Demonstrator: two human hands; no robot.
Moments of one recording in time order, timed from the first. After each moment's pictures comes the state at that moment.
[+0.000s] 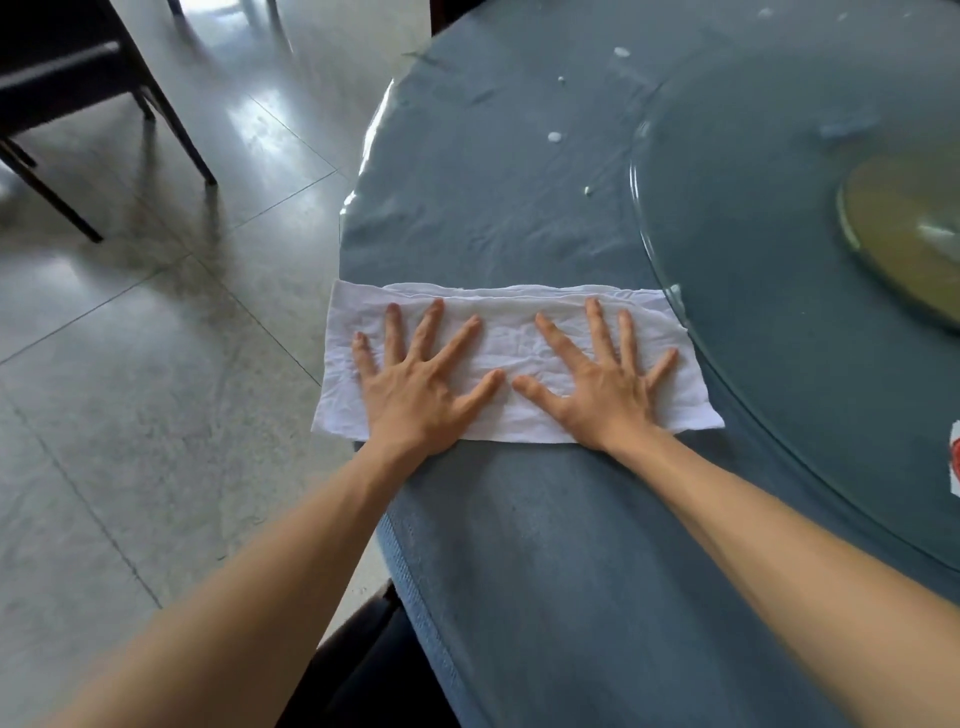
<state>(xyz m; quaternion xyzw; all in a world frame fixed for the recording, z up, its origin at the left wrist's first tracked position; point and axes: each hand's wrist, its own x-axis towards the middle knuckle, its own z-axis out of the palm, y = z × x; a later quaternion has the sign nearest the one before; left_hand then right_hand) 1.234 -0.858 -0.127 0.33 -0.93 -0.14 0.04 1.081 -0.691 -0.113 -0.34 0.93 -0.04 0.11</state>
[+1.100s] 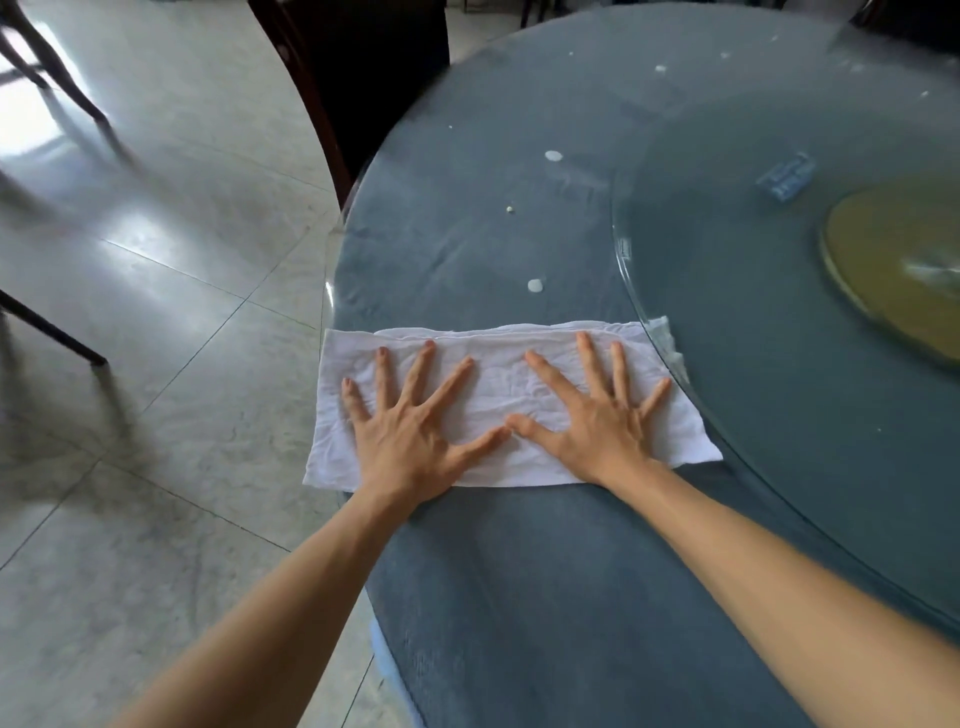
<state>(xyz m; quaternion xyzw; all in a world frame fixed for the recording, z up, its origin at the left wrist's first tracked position) 1.053 -1.076 -0.125 0.17 -0.97 -0.15 0.02 0.955 -0.868 -0.108 -0.18 0.97 -0.09 0.12</state>
